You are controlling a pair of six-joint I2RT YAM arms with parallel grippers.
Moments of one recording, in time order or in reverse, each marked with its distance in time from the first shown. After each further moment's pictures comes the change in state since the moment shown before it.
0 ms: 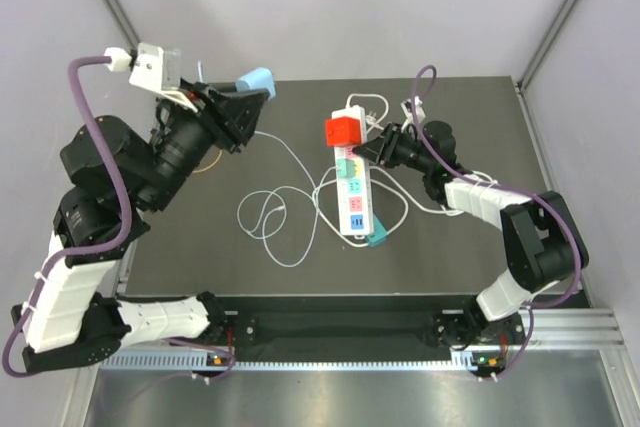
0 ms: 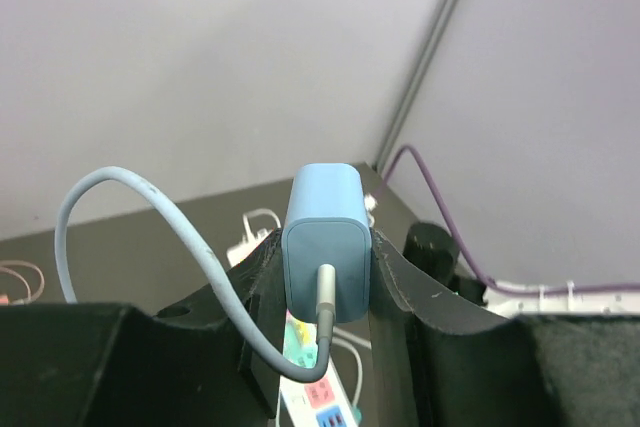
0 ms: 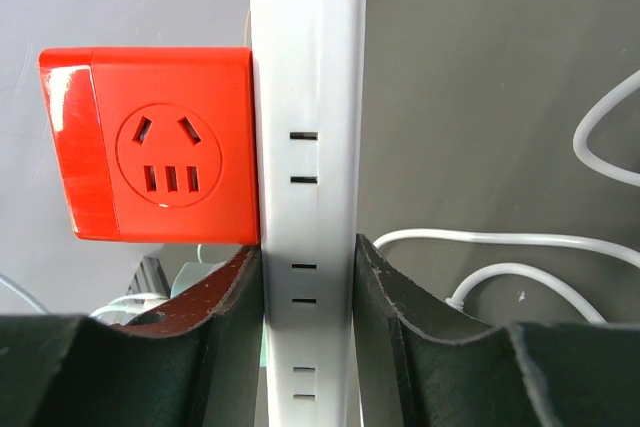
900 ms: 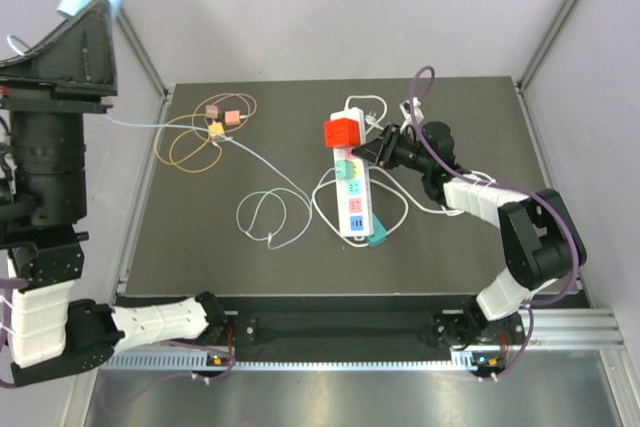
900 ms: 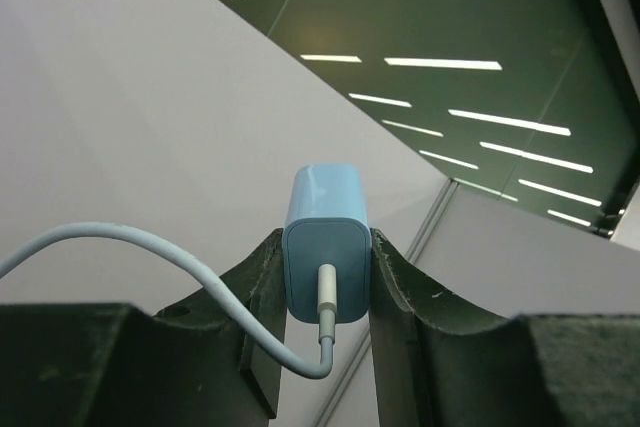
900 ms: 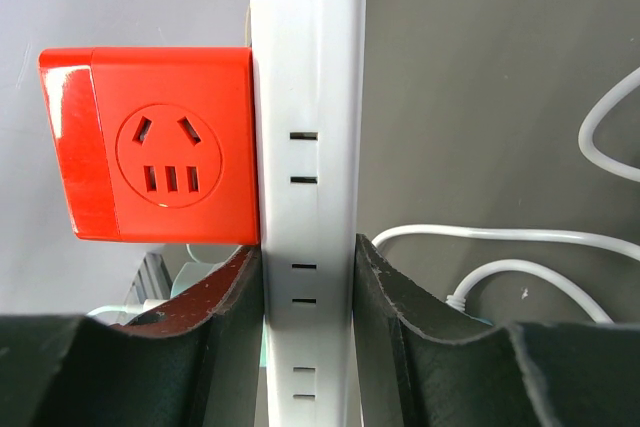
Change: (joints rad) left arm 0.000 -0.048 0.099 0.605 -0.165 0.126; right arm 0.000 0.018 0.000 0.008 -0.013 0.009
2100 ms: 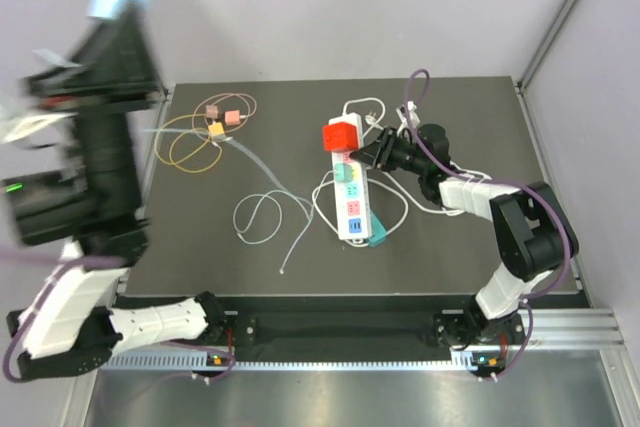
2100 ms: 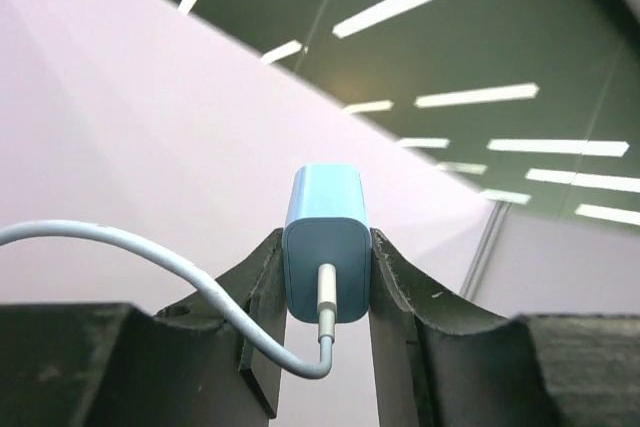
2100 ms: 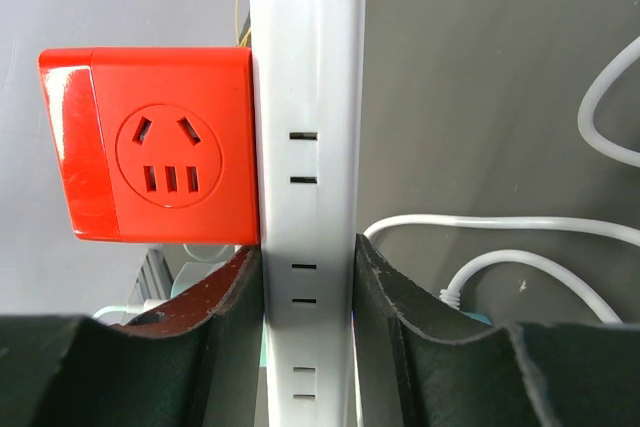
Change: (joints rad) left arm 0.000 -0.038 -0.278 0.476 0.016 0.217; right arm 0.009 0.058 0.000 0.023 -0.007 0.024
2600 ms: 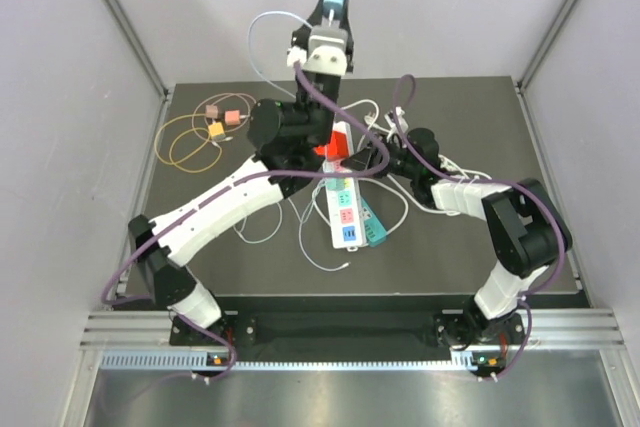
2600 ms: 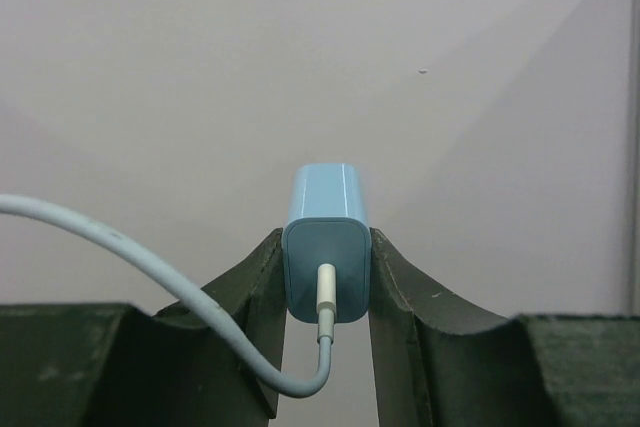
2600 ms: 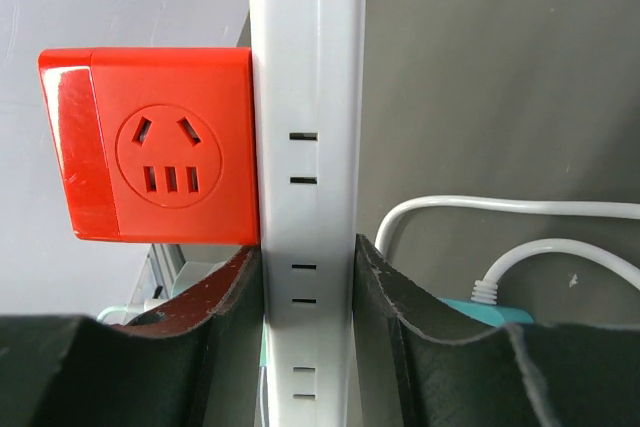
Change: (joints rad) left arm 0.014 0.574 -0.063 0.365 0.043 0.432; right arm 0.056 0.035 0.000 0.014 -0.010 0.018
